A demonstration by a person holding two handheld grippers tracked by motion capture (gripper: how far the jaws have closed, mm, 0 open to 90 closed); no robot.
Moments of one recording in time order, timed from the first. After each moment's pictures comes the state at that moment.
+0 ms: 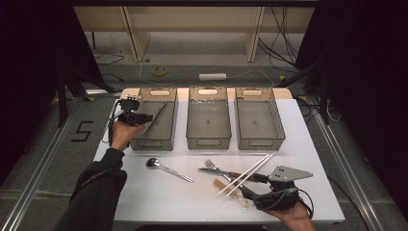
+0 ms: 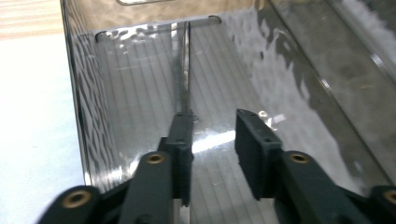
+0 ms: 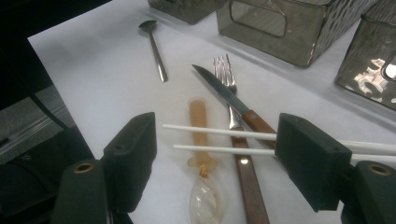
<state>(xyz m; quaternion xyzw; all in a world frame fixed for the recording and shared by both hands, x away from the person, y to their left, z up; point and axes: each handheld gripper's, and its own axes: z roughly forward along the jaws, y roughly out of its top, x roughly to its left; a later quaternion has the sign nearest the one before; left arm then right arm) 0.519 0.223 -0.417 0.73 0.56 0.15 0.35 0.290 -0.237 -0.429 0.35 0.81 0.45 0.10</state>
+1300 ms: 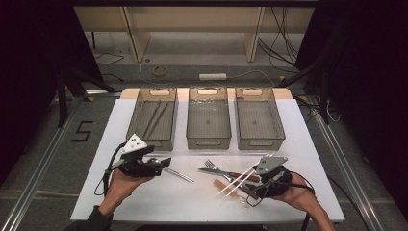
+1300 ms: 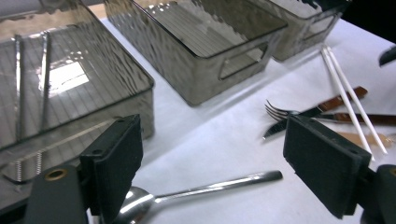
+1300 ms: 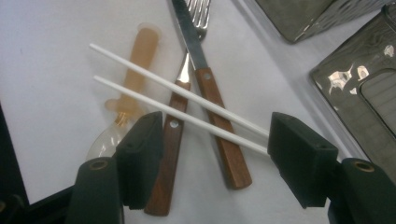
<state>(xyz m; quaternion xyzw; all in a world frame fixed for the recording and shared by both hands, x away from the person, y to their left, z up) 0.351 0.178 -0.418 0.78 0.41 0.16 0.46 0.338 -0.231 -0.434 0.21 0.92 0.28 0.15</state>
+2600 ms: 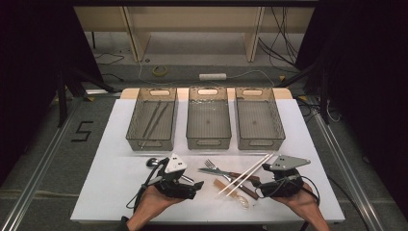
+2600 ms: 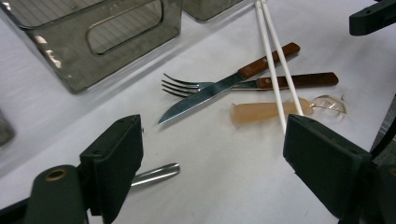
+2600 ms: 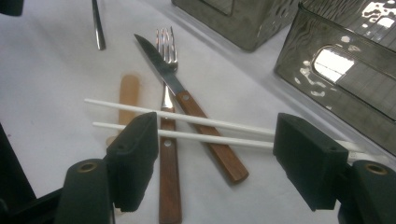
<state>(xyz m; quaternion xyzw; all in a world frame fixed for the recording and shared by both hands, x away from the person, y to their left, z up) 0.320 0.083 -0.432 0.83 0.35 0.11 0.42 0.321 -0.254 -0.429 0.33 0.85 0.38 0.15</state>
